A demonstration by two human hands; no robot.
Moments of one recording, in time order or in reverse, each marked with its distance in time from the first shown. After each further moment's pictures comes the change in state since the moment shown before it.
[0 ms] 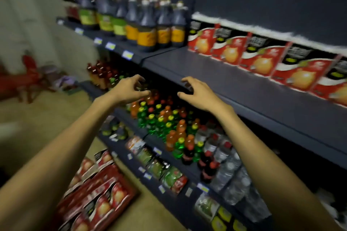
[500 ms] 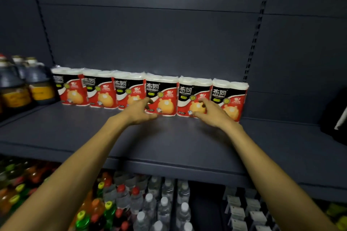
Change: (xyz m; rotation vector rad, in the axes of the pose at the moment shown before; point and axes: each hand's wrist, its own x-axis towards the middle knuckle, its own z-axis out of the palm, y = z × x) left_hand 0.116 0.391 0.175 -0.031 -0.238 0.530; right_hand -0.208 0.285 -0.253 -0.172 0.448 0.597
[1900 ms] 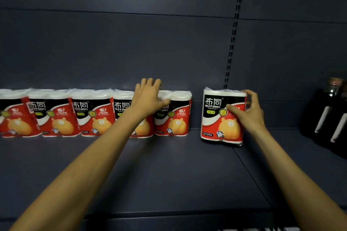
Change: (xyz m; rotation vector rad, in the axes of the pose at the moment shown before) left_hand 0.149 0.082 0.024 0.318 0.414 0.339; right_hand 0.009 0.118 -0.075 0.570 0.619 0.238
